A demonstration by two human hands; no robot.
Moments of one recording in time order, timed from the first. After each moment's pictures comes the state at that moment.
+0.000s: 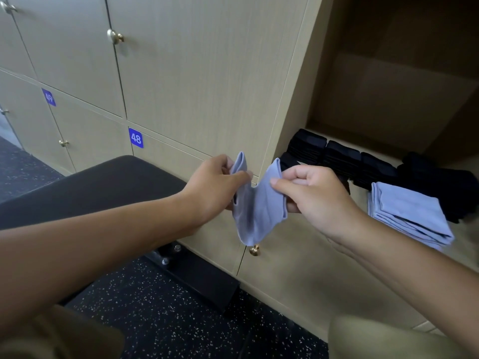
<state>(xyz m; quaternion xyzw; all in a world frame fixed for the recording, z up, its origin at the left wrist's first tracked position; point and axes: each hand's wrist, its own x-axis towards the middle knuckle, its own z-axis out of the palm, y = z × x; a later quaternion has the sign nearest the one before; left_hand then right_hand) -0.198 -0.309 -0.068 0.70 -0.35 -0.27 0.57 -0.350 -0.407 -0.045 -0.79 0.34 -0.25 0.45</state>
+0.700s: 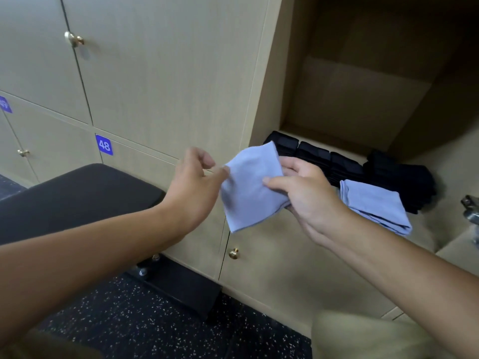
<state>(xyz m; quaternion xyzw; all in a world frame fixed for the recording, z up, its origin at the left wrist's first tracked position) -0.211 -0.322 -0.068 0.73 -0.35 -0.19 0.56 -0.361 -0.422 -0.040 -0.67 0.37 -0.32 0.56</state>
